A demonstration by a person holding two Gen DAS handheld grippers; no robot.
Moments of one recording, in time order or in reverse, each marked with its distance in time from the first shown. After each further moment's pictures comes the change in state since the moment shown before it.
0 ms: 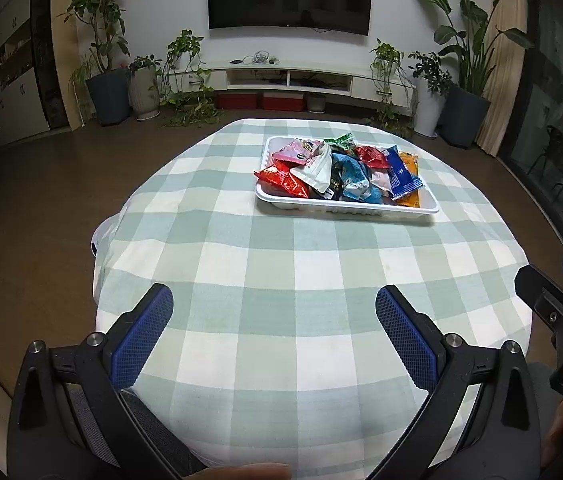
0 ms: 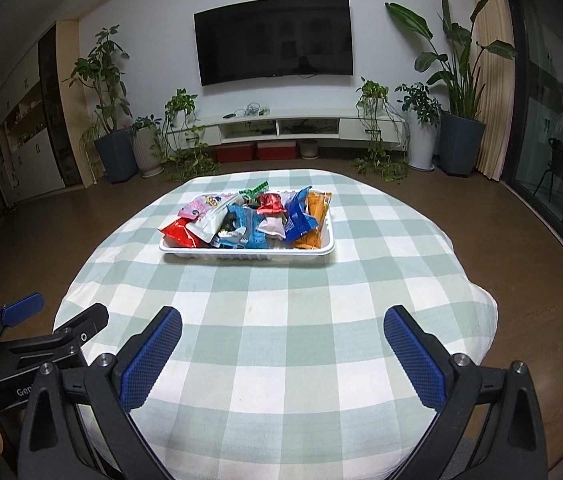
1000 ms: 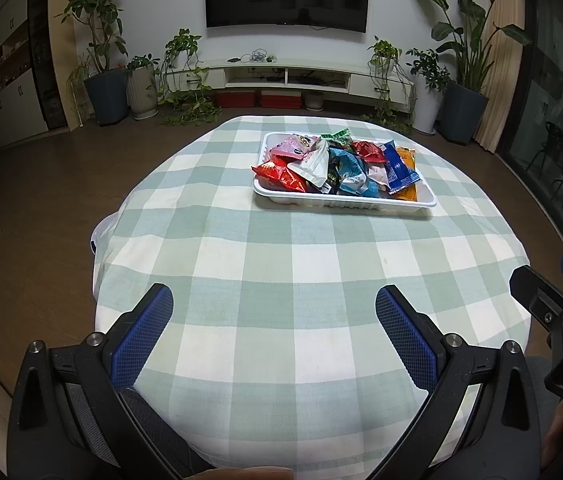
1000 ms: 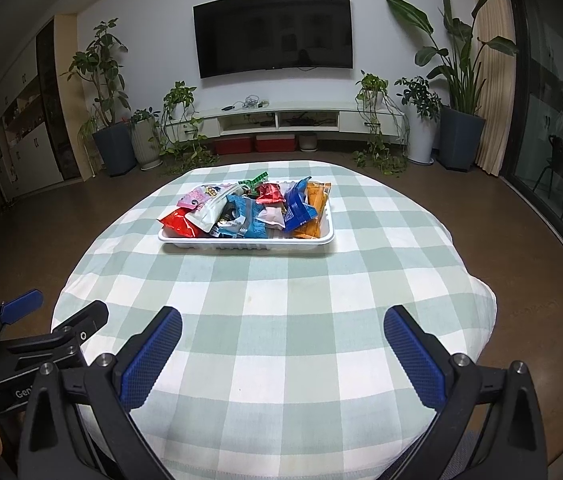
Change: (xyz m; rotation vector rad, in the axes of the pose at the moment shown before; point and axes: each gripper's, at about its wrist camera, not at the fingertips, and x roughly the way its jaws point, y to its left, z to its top) left arm 0.001 -0.003 -0.003 0.004 0.005 0.000; right arm 0.000 0.003 -0.002 -0.002 0.015 -0.004
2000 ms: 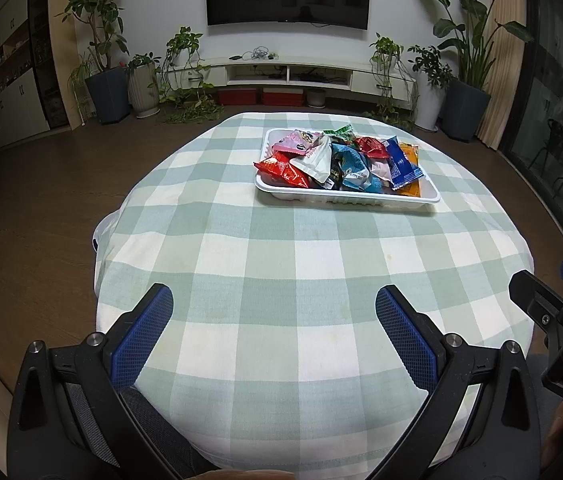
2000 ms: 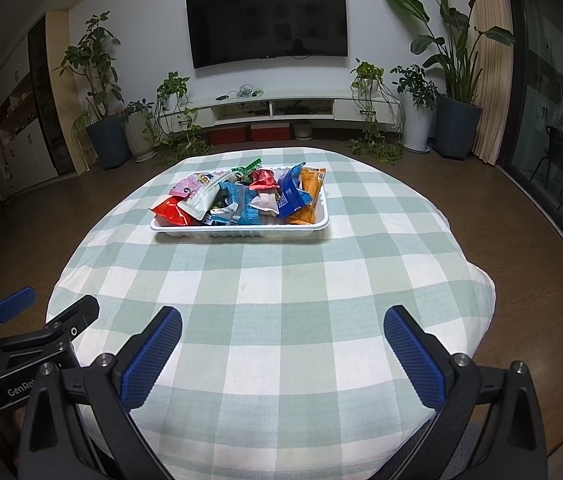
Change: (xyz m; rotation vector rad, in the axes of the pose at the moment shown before) left arm 0.000 0.000 -0.004 0.002 0.001 0.005; right arm 0.000 -0.007 -0.012 0.013 0.036 -0.013
